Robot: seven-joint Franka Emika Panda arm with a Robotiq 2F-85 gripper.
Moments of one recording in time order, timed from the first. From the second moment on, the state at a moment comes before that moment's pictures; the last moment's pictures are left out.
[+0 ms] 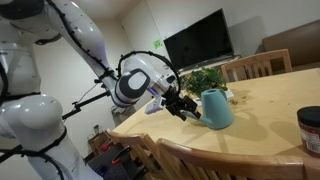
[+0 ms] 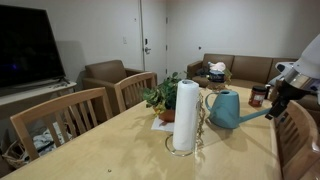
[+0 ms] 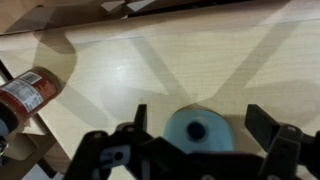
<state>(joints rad) 0.59 0.29 -0.91 -2.70 -0.41 3.27 0.01</state>
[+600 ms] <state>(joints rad) 0.80 0.28 -1.13 -2.69 -0.41 3.47 0.00</state>
